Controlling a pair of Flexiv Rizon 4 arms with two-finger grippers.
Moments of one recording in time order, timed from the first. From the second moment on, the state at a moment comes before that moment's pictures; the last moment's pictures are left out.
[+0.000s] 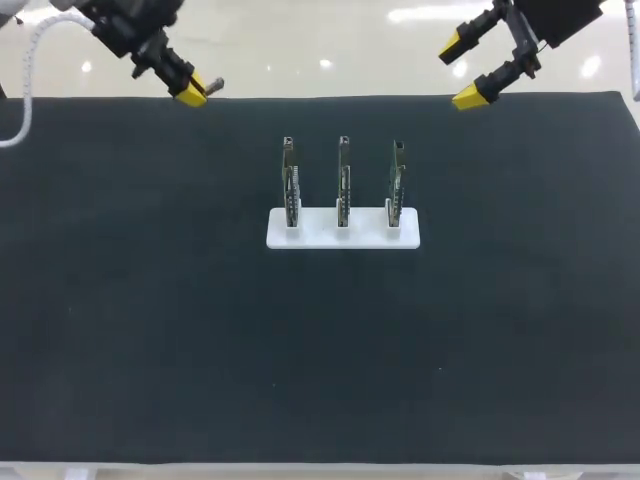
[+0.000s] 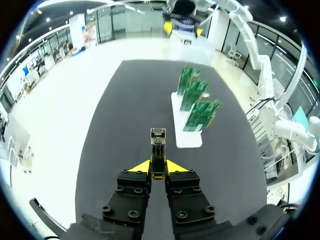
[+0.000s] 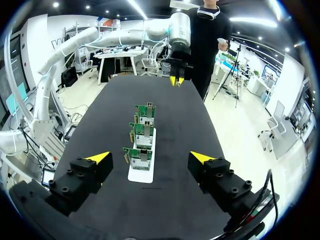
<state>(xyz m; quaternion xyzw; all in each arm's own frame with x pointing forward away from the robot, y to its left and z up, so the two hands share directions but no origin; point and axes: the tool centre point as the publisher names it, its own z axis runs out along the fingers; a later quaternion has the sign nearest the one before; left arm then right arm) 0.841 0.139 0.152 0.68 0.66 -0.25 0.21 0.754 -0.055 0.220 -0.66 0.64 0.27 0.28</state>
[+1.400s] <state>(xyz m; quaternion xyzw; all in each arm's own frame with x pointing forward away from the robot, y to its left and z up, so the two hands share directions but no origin) 0.779 0.113 0.205 0.65 0.53 -0.40 0.38 0.754 -0.055 0.220 -0.66 0.64 0.27 0.28</state>
